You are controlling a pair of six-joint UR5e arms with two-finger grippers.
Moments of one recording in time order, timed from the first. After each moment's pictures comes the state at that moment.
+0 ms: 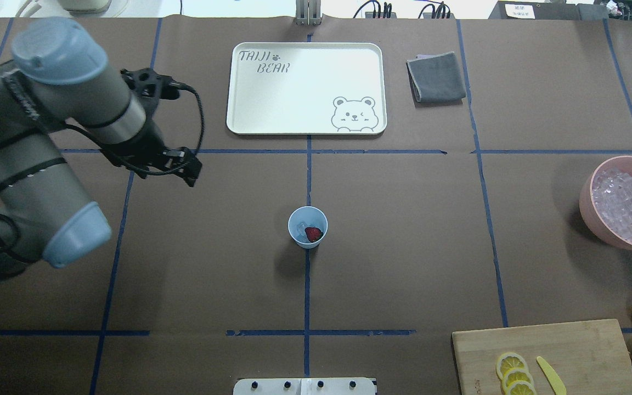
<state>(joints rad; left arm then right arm) -0.84 -2.01 -1.90 -1.45 -2.20 -0.72 1.66 -1.79 1.88 -1.76 2.32 -0.21</state>
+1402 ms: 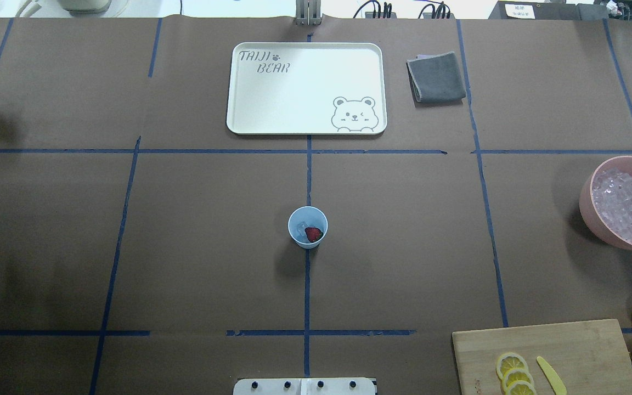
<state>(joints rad) -1.36 -1.50 -1.73 -1.73 -2.34 -0.21 1.66 -1.79 1.89 -1.76 2.32 -0.21</state>
